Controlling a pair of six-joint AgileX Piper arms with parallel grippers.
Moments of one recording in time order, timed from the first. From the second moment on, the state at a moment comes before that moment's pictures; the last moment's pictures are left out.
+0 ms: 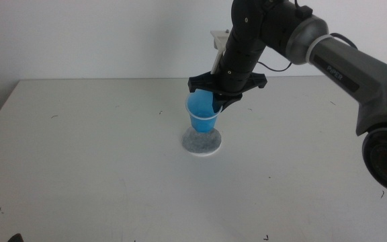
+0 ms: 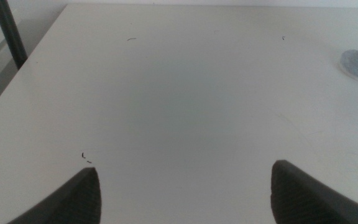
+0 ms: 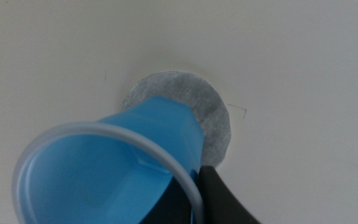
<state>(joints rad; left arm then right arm) -0.07 -0.01 0.03 0.07 0.37 -0.15 0.50 2.29 -2.24 0.10 1.24 0.28</state>
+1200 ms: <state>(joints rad) -0.07 -0.01 0.03 0.07 0.37 -0.15 0.50 2.27 -2.26 0.11 1.24 0.22</state>
